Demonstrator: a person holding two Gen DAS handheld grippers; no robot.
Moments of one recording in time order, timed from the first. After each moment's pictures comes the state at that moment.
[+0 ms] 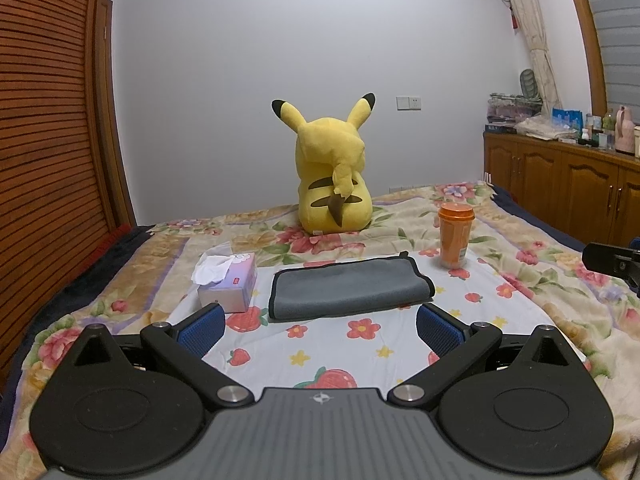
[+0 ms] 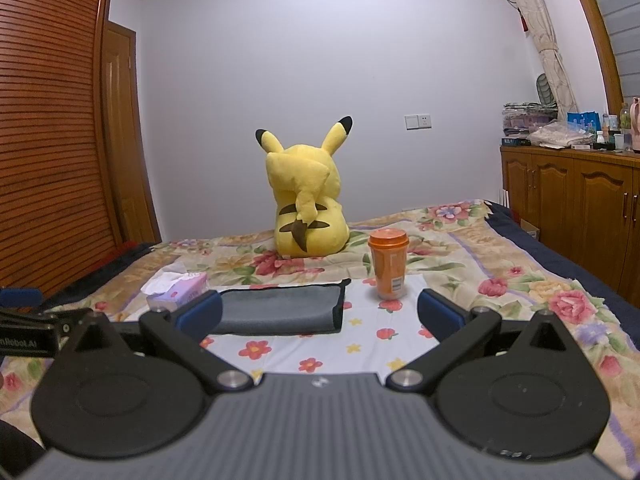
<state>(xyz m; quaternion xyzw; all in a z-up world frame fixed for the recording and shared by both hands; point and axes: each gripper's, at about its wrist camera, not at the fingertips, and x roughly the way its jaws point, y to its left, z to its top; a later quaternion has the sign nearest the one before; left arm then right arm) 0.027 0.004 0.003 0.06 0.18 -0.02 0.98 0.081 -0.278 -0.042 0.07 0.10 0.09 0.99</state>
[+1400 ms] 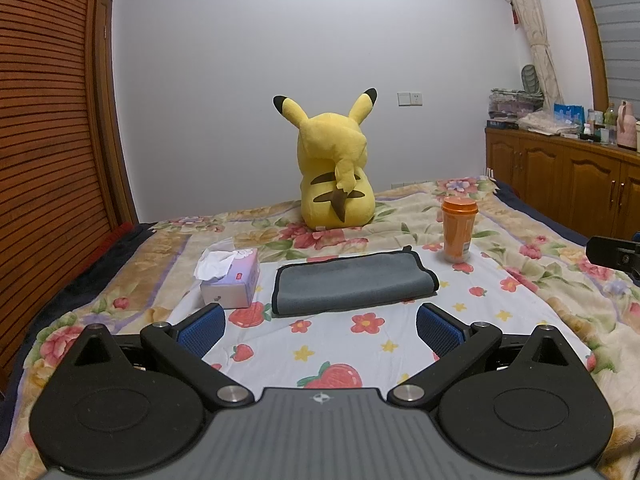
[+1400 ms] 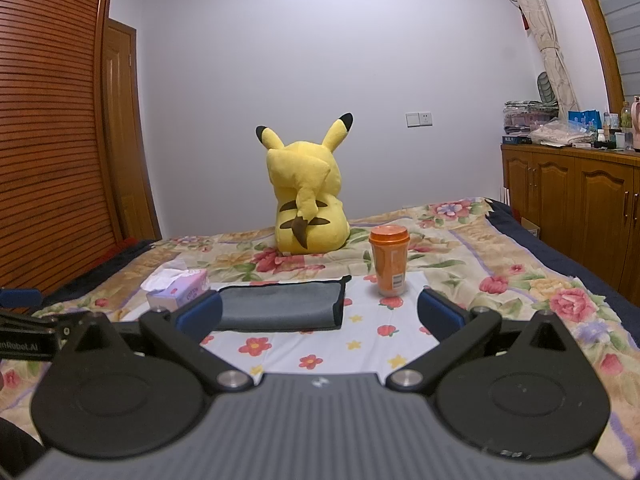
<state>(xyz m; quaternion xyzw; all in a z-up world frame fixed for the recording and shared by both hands) 0.027 0.008 -0.003 0.06 0.18 -0.01 0.98 0.081 -0.278 -0.045 0.07 0.10 0.09 0.99</state>
